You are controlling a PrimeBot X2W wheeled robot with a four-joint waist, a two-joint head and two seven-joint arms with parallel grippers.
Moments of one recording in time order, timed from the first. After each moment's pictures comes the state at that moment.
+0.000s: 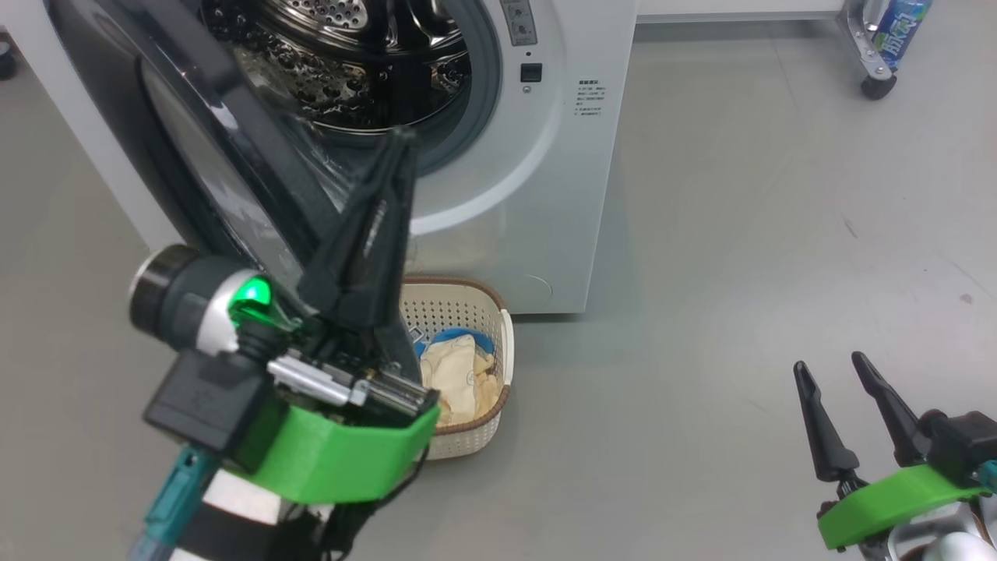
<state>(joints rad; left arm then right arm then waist) -0.39 0.09 -0.35 -0.35 -0.13 -0.11 -0.08 0.06 -0.21 0.07 0.14 0.28 0.13 -0.25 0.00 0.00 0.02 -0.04</state>
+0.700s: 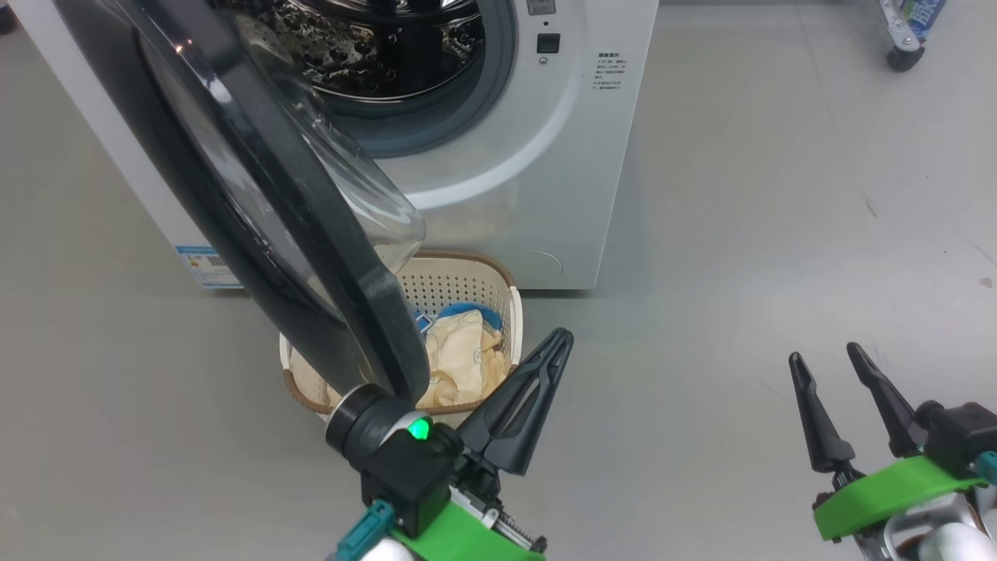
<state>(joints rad) -0.25 0.06 -0.64 -0.13 -0.21 -0.11 -0.14 0.05 -0.21 0.08 0.14 0.29 0.13 -0.25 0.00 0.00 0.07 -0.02</state>
